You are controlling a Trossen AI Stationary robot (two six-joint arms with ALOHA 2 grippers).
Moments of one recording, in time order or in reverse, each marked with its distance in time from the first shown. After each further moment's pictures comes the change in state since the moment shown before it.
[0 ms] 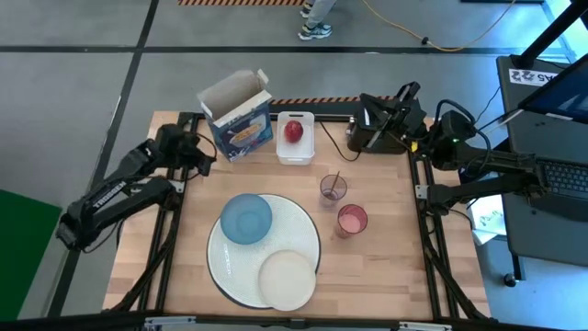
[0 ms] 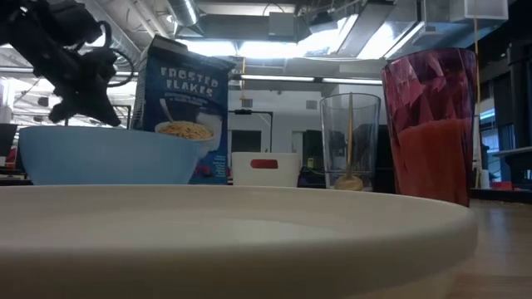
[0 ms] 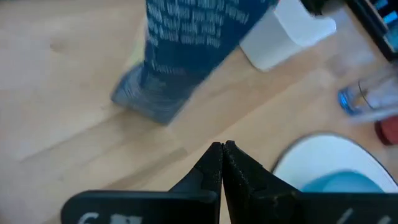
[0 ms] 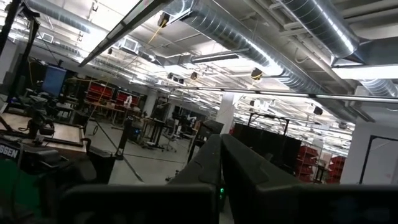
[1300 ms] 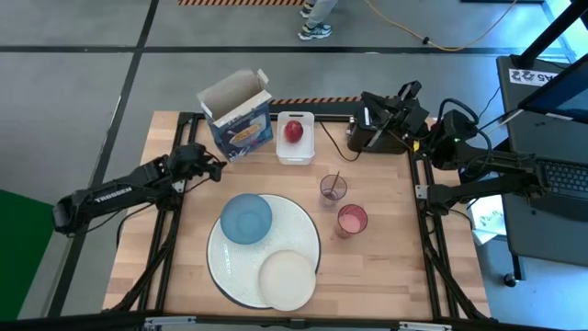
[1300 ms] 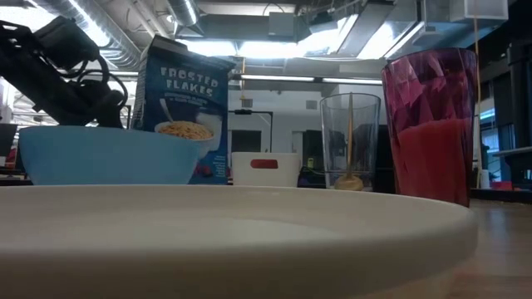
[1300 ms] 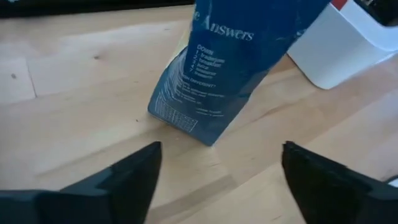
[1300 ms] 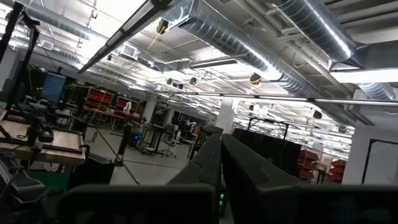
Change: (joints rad) left arm -0.310 -0.056 -0.283 0.309 -0.469 -0.154; right arm -0.007 0.000 0.000 0.025 -0.011 0.004
